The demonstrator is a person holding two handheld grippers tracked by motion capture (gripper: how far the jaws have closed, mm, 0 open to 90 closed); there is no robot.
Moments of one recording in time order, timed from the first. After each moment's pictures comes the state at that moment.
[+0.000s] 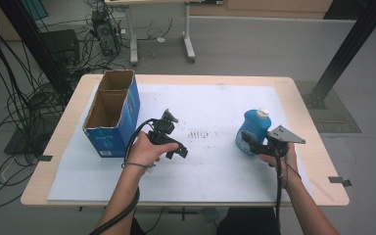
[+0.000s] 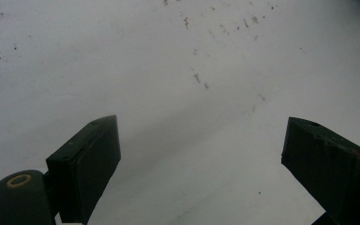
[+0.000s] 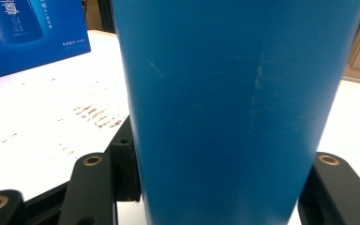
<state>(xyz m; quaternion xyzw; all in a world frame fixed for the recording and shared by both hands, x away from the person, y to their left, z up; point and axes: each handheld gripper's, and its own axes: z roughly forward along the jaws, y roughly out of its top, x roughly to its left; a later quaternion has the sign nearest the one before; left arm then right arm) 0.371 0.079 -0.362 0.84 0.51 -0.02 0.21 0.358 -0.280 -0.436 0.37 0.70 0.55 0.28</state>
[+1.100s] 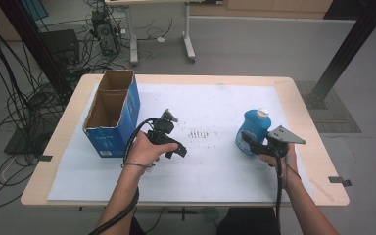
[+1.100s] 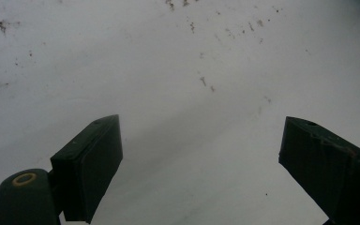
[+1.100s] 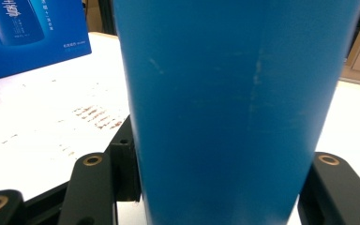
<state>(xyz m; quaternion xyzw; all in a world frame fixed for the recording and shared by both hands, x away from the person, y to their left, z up) 0.370 0.080 -0.359 0.84 0.50 -0.01 0.21 0.358 -0.280 -0.437 0.37 0.70 0.55 0.28</state>
